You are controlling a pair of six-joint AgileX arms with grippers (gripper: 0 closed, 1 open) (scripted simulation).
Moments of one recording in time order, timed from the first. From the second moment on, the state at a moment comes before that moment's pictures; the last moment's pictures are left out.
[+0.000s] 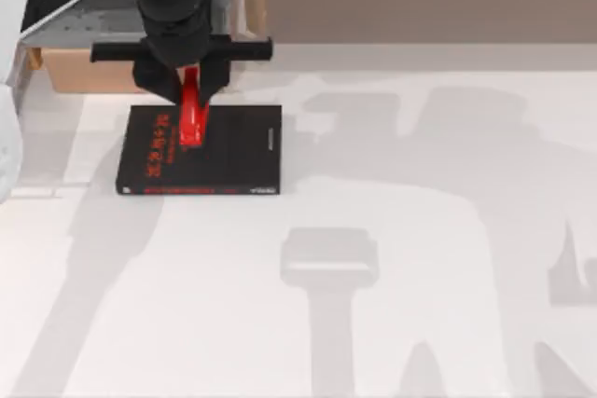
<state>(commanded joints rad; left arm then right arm) -0.37 2.31 2.06 -1.21 -0.03 -0.34 0.00 0.00 0.00 0.00 0.00 0.00</state>
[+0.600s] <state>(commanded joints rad) -0.37 2.34 1.98 -1.11 -0.03 -0.34 0.00 0.00 0.00 0.00 0.00 0.00</state>
